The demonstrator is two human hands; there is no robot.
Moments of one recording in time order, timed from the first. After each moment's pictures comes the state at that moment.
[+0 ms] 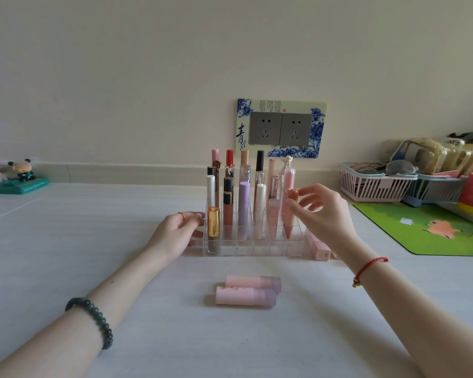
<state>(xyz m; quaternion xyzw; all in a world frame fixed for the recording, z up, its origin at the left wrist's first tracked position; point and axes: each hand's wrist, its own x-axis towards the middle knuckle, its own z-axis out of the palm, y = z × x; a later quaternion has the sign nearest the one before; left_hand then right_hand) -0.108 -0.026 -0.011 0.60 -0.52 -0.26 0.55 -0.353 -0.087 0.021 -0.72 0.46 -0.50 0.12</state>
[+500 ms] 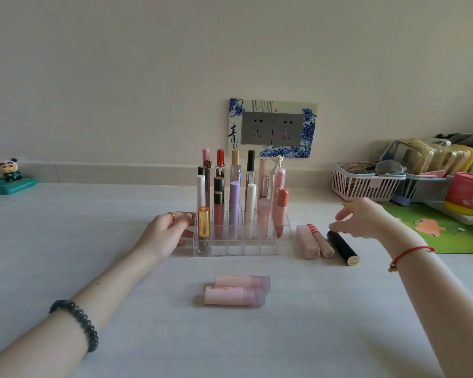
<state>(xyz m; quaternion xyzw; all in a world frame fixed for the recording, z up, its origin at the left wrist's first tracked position) -0.107 -0.028 -0.013 0.59 -0.53 -0.27 0.55 -0.425 -0.095 0.046 -0.69 0.68 -0.18 0.13</state>
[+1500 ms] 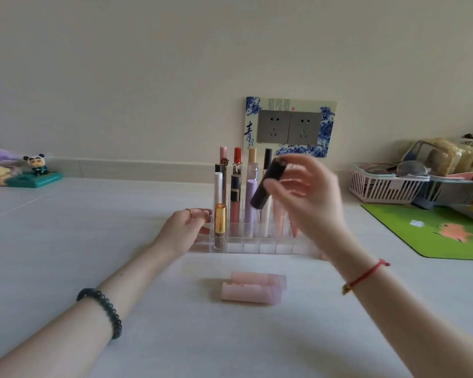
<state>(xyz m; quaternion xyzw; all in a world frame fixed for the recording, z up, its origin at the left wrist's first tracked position) -0.106 -0.024 -0.012 0.62 -0.53 -0.26 0.52 -0.314 -0.026 0.060 -0.71 0.30 -0.57 0.28</state>
